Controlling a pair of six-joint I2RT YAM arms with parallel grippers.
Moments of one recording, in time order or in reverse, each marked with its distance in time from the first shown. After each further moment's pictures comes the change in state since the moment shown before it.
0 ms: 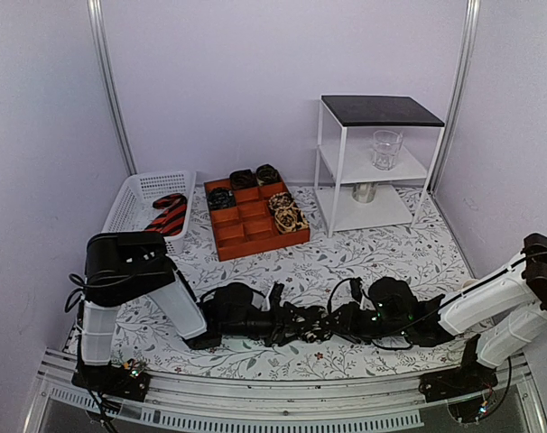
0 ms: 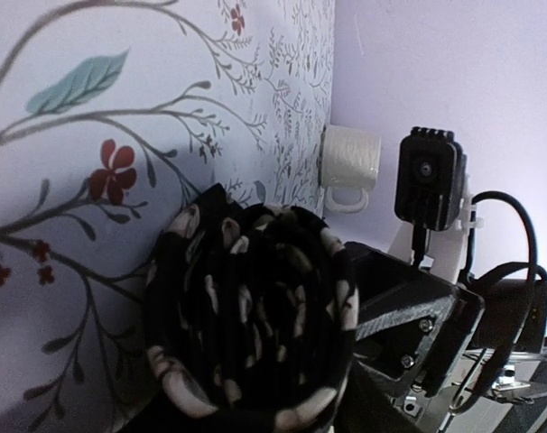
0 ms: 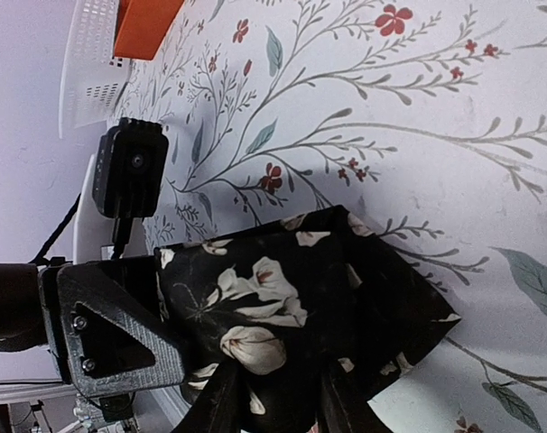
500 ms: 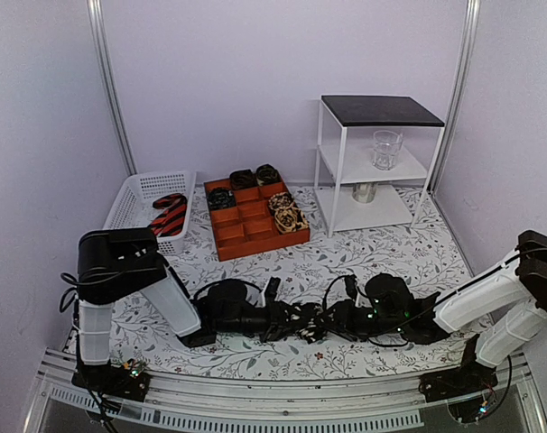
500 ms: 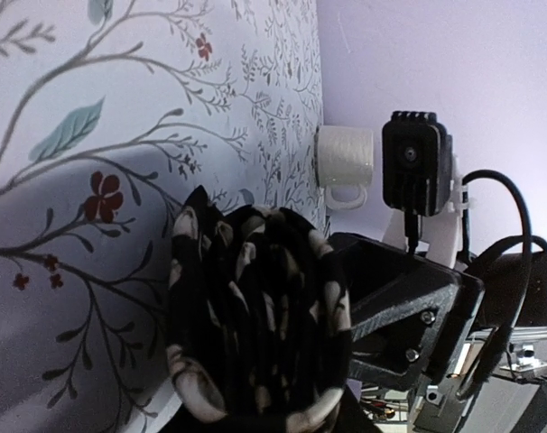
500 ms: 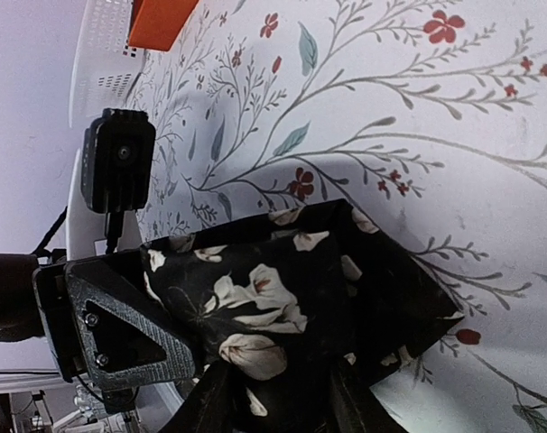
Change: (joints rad) left arm 0.028 -0.041 -0.036 -0.005 0.009 0.097; right arm -0.012 0.046 0.025 0.046 -0.038 -0.024
